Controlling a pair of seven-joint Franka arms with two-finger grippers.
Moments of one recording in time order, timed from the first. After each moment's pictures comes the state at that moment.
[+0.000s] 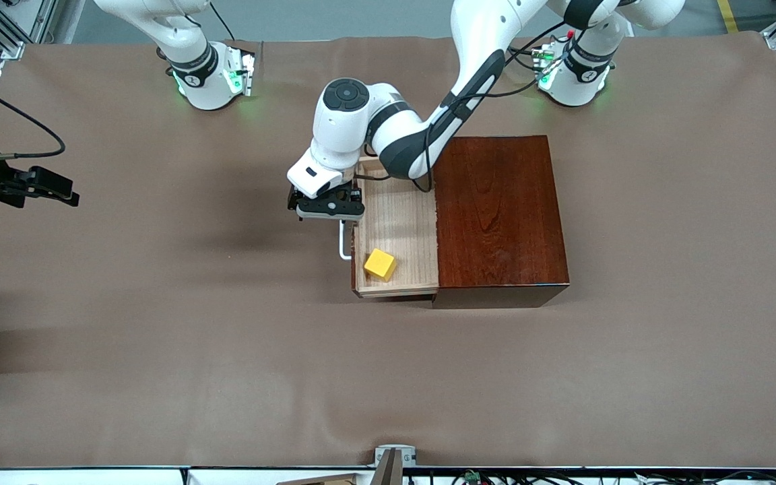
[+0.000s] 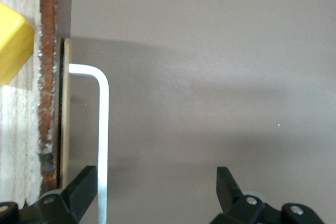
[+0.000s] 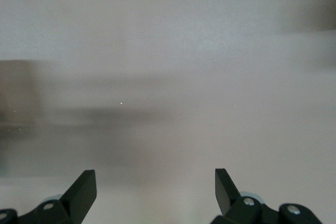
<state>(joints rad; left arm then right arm) -0.88 0.78 -0.11 -1.28 0.10 2.40 -1.08 0.01 0.06 -0.07 -1.60 0.04 1.57 -0.07</state>
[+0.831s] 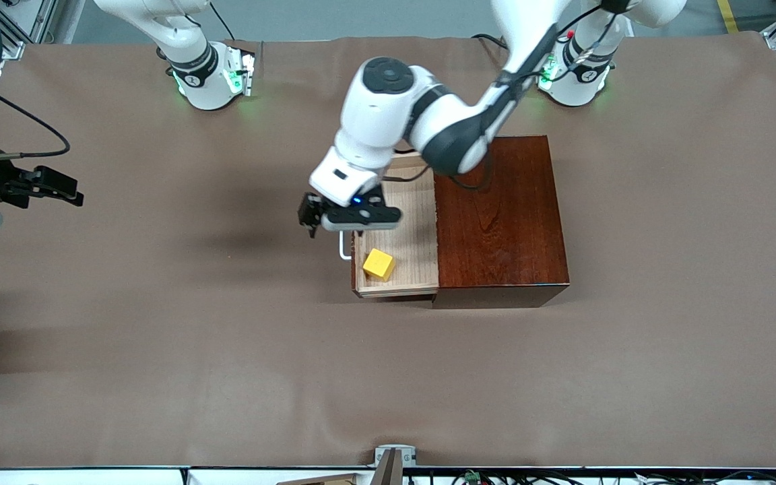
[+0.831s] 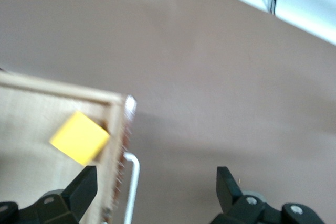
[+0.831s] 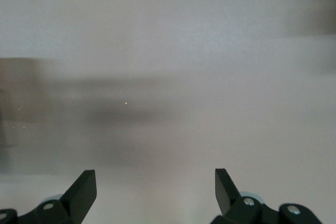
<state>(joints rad) -0.72 0.62 -0.10 -1.25 0.06 2.30 -1.08 0.02 0.06 -0.06 -1.60 0.05 1.58 -0.06</state>
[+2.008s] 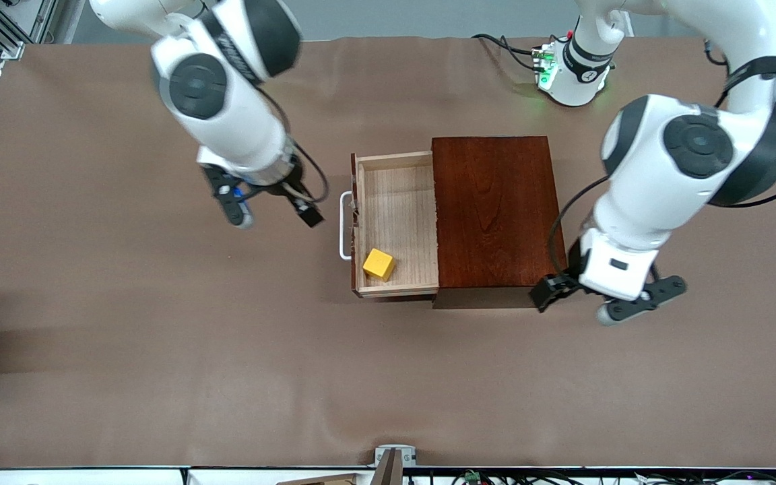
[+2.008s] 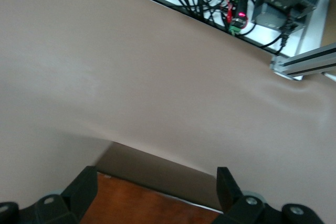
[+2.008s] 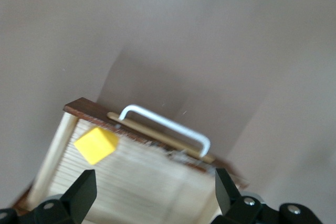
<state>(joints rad) -0.23 0.37 -0.11 -1.43 0.06 2.04 -0.69 0.63 0.34 -0.05 -1.44 0.17 1.78 1.70</state>
